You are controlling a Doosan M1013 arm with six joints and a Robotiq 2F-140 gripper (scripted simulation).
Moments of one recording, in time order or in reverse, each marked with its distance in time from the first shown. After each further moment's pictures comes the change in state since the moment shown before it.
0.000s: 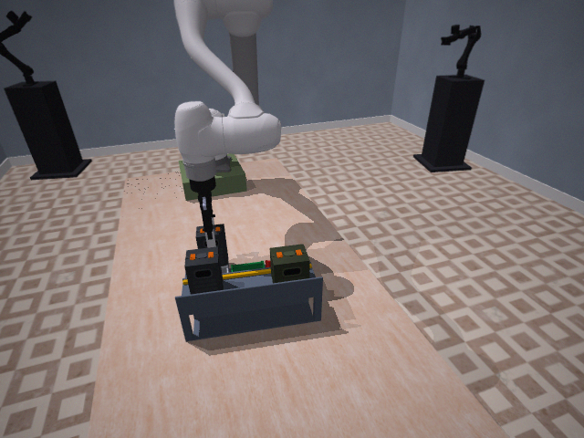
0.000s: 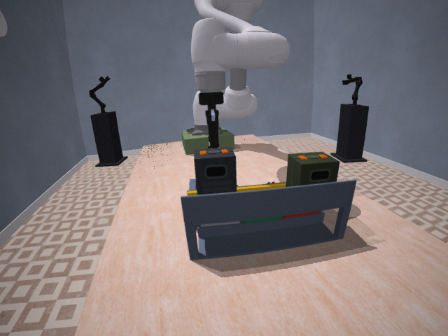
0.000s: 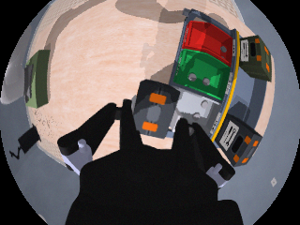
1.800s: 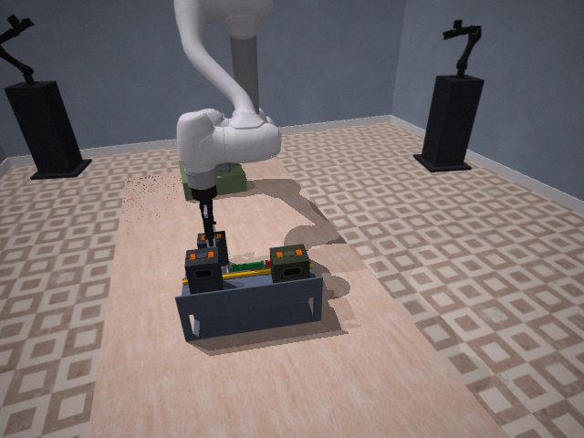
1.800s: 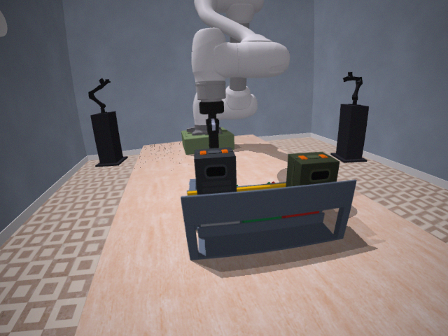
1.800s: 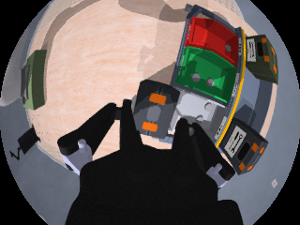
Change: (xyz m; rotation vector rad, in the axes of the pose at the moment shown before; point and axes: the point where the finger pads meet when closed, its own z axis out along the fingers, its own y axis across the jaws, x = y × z) arm 0.000 0.000 0.027 0.000 0.000 0.000
